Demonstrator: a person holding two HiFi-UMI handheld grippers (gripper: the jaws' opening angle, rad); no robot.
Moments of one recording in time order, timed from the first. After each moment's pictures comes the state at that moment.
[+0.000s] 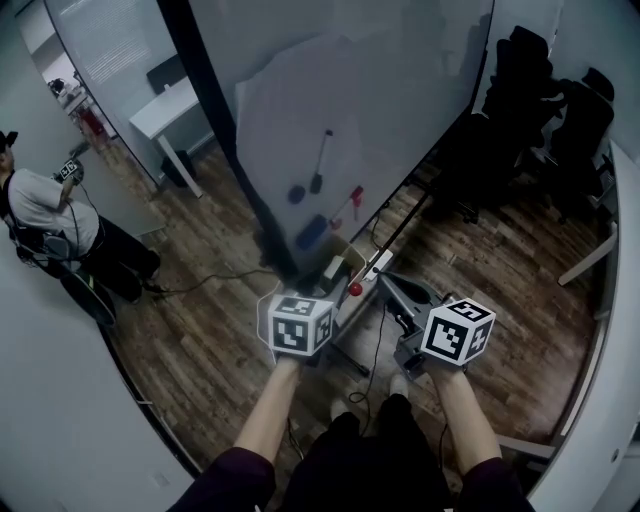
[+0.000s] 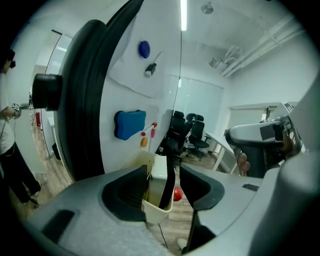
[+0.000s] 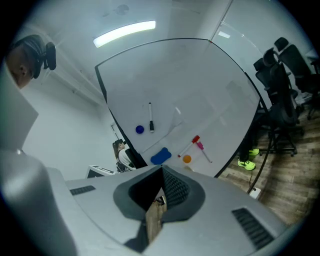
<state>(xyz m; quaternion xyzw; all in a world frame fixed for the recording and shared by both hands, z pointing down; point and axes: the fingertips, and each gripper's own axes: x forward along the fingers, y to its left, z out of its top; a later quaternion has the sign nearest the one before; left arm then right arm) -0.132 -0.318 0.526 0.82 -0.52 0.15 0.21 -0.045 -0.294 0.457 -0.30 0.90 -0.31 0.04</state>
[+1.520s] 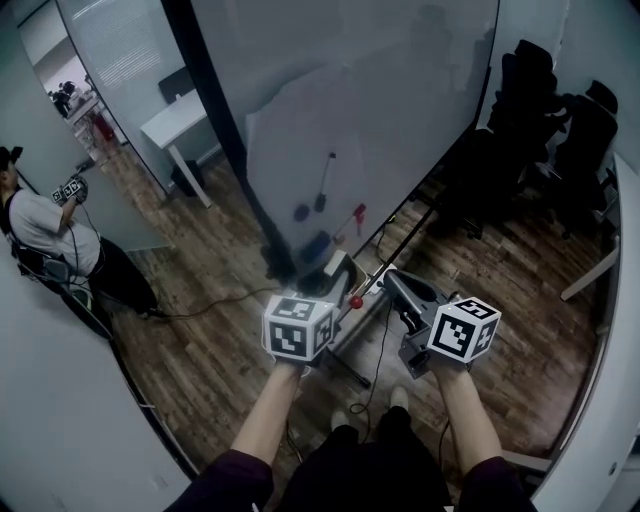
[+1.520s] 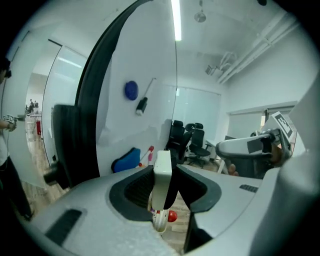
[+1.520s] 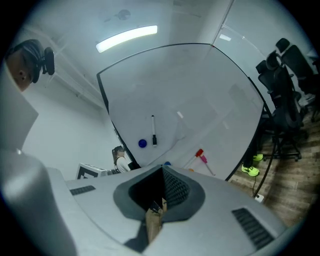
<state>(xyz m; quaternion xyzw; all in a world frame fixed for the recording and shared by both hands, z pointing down) -0.126 -0.327 0.457 0.82 -0.53 0.12 0.17 -0.034 -0.312 0.420 -0.29 0.91 -0.30 0.06</state>
